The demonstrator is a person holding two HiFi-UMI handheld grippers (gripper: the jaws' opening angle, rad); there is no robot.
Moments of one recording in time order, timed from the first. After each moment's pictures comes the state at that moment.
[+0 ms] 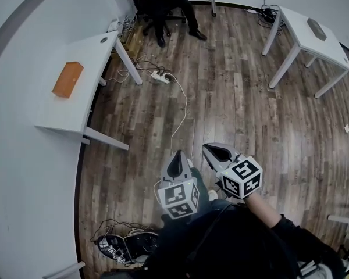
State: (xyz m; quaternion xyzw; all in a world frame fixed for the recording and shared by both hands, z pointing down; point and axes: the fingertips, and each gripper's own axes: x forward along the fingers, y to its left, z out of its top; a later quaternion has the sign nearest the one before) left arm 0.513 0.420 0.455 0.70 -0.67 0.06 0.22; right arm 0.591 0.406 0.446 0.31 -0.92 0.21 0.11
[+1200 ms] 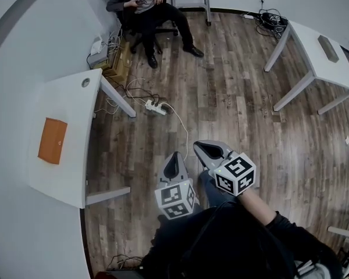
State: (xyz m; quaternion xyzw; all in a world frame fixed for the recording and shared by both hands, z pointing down) left arm 0.436 0.029 0.469 0.73 -0.64 0.08 0.23; right arm 0.498 0.010 0.442 0.33 -0.92 0.21 0.09
